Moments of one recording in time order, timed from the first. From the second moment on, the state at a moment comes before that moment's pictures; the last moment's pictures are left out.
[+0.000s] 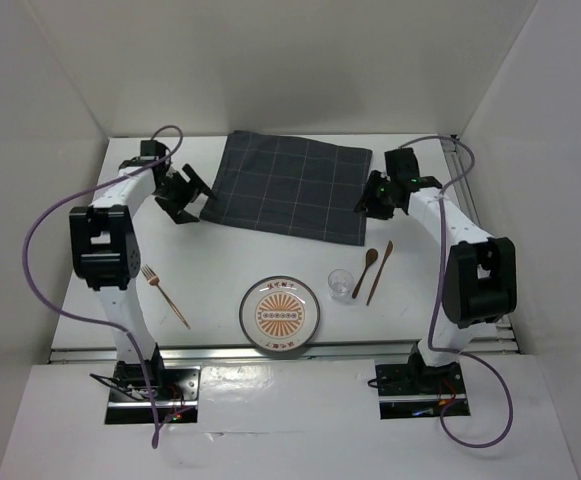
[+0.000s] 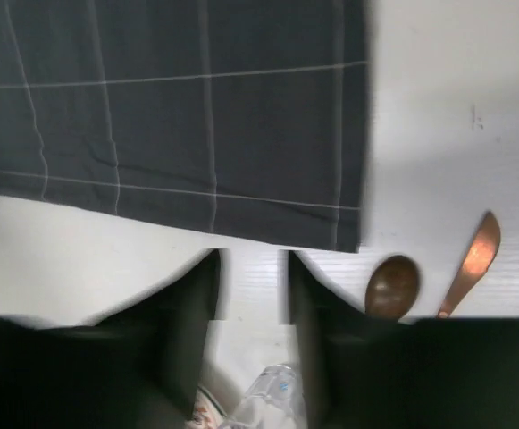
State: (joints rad) left arm 0.09 1.98 1.56 -0.68 0.46 -0.75; right arm 0.20 1.65 1.28 -0.50 -0.09 0.50
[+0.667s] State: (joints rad) left arm -0.01 2.26 1.81 -0.84 0.17 -0.72; right arm 0.03 1.81 1.14 -0.45 -0.36 0.83
